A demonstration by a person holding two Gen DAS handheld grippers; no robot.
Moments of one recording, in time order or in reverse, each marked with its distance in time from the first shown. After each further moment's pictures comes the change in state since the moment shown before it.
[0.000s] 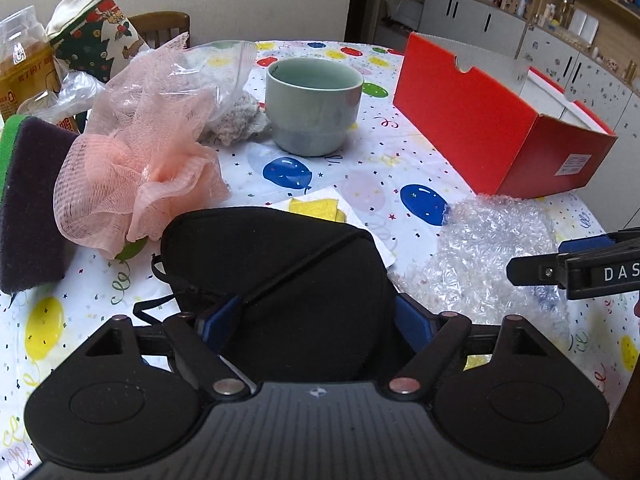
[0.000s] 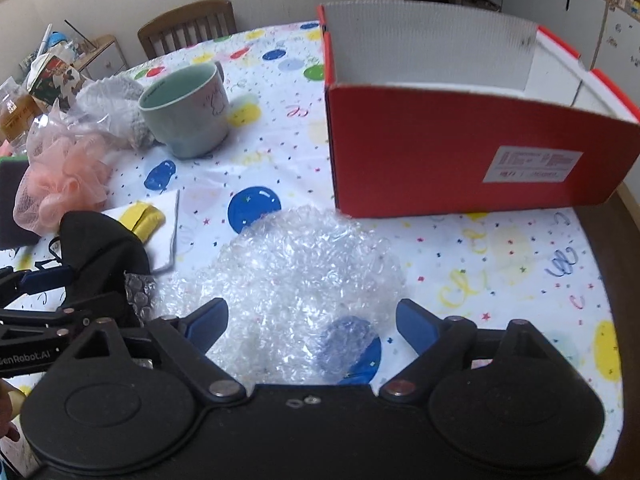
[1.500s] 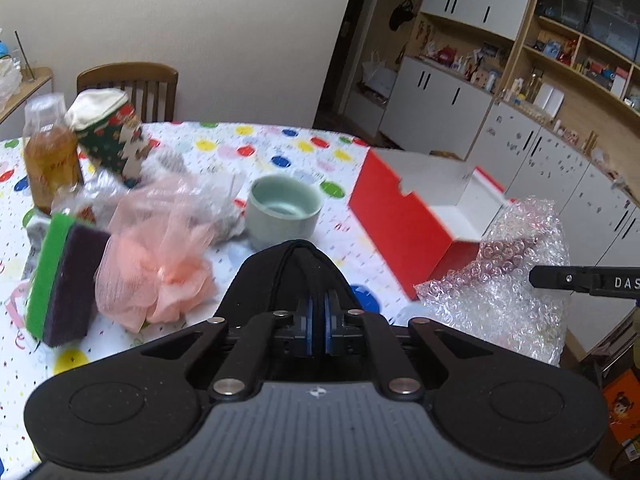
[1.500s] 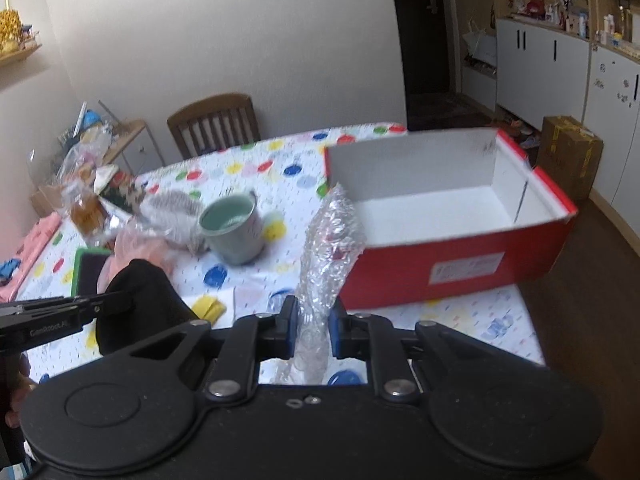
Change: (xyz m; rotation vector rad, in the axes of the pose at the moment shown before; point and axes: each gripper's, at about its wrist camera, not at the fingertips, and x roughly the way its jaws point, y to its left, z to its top) left arm -0.091 0.007 0.041 -0.074 -0.180 -0.138; right arm -0.133 -0.013 0.022 0.028 -0.259 0.061
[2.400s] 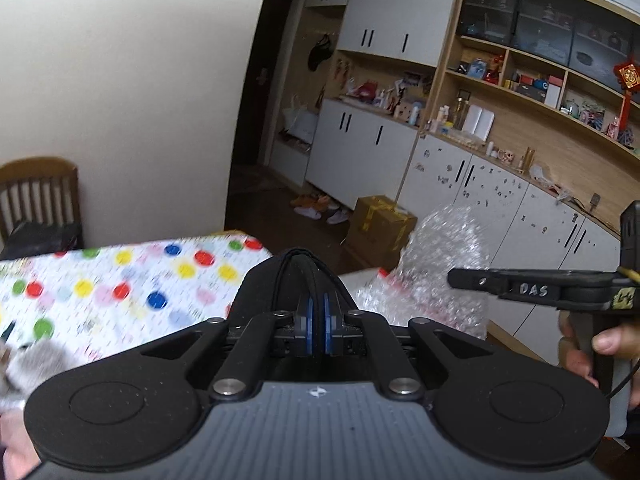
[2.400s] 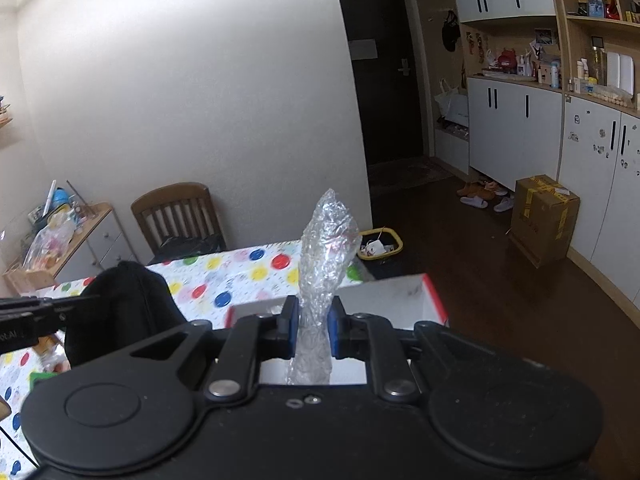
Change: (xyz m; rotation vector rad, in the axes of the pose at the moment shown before) left arm 0.053 -0.132 0.149 0.147 -0.132 -0.169; right arm 0.006 -0.112 0.128 0.017 -0.195 -0.046
